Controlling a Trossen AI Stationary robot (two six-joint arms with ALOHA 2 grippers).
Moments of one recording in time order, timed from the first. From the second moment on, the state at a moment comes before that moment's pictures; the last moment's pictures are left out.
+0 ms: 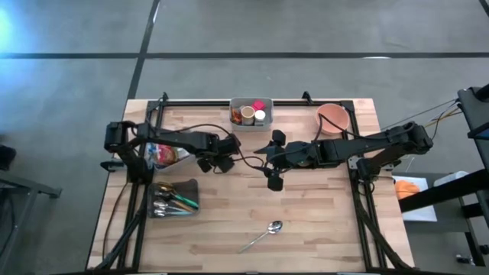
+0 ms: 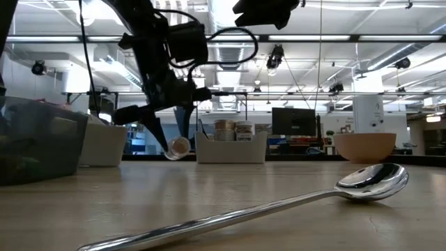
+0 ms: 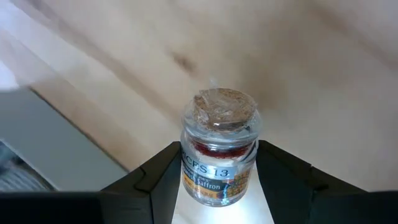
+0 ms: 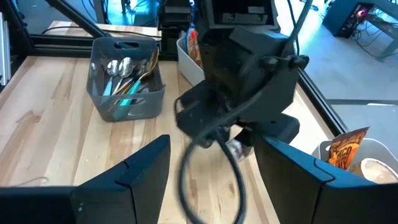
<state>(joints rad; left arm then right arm) 0.14 1.74 1.07 -0.60 -0.27 1.14 0.15 1.42 1.13 -0.18 0.29 0.05</state>
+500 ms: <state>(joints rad) 0.09 1.74 1.09 -0.53 -0.11 0.61 0.15 1.42 1.13 -0.18 0.29 0.05</state>
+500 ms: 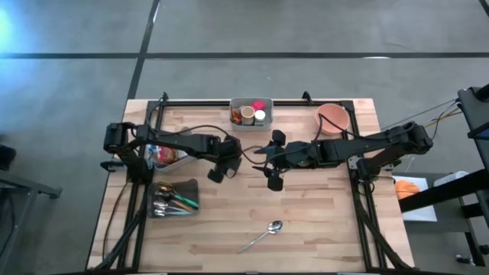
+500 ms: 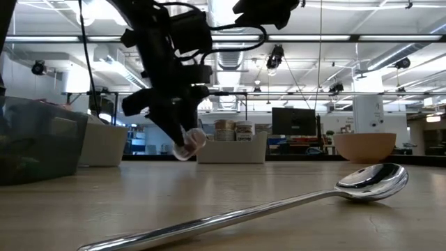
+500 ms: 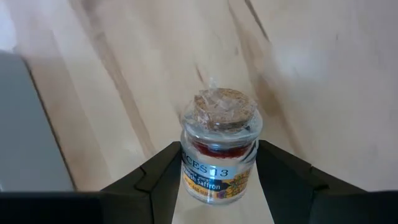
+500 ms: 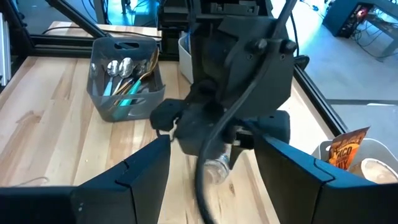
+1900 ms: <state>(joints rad) 0.09 1.73 1.09 -0.46 0.15 0.09 0.16 1.42 1.01 -0.30 0.26 0.22</state>
